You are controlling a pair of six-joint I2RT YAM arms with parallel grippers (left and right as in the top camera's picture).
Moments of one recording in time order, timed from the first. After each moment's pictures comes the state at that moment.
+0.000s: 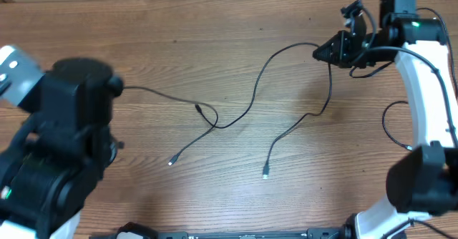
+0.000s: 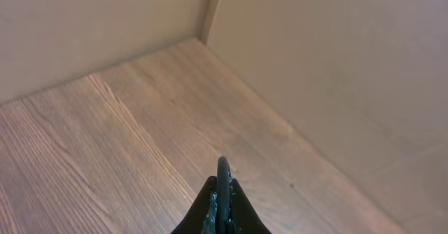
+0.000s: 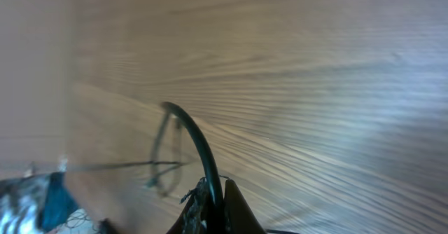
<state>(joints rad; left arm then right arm) -0.35 1.23 1.87 -1.38 -0.86 -0.95 -0.08 1.78 1.71 -1.10 -0.77 -0.01</state>
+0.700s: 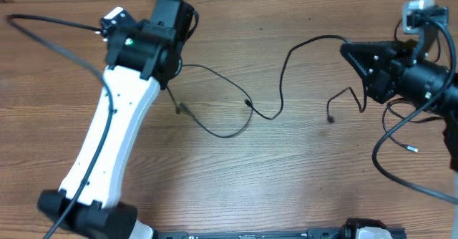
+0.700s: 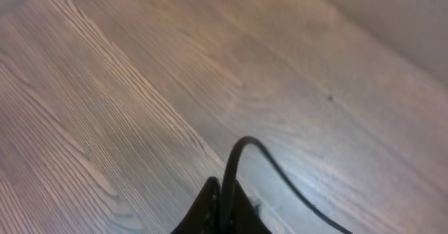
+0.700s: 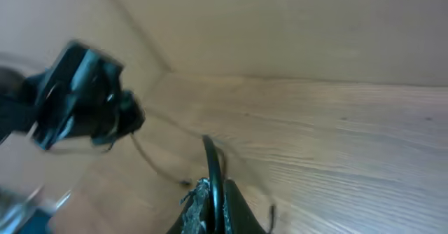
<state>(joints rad) -0.35 1.70 1.87 -1.38 -0.64 -1.05 -0.08 1.19 1.71 -1.01 -0.78 0.12</state>
